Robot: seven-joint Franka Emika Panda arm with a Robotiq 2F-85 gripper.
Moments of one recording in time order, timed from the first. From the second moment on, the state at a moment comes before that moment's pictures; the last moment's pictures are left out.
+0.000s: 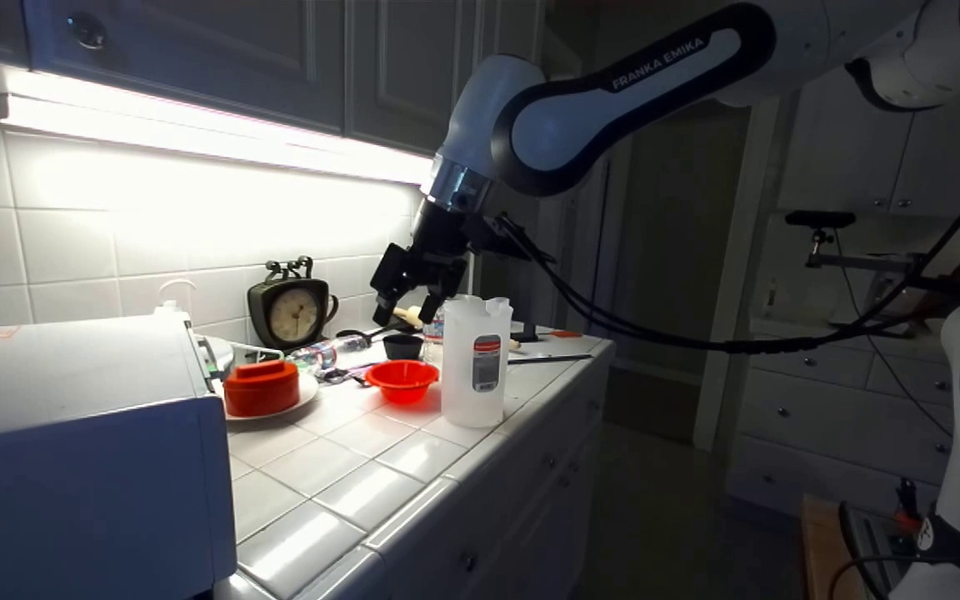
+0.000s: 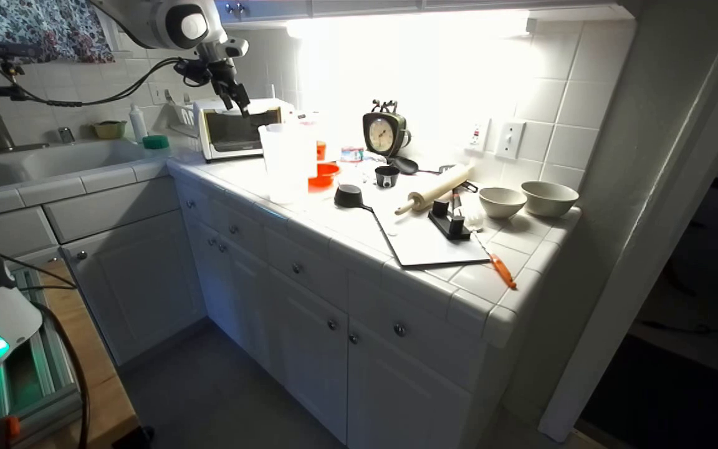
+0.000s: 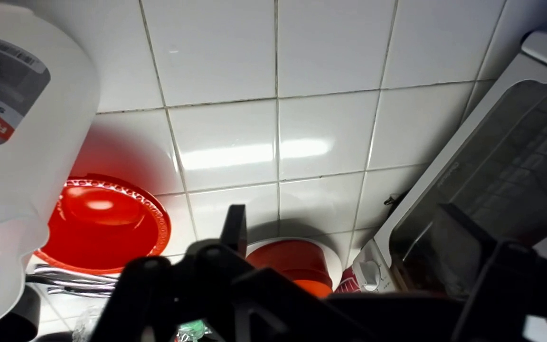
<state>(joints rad) 0.21 0.19 0.13 -1.90 -0.01 2.47 0.33</state>
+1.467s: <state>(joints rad) 0.26 0.38 0.16 -1.60 0.16 2.41 0.52</state>
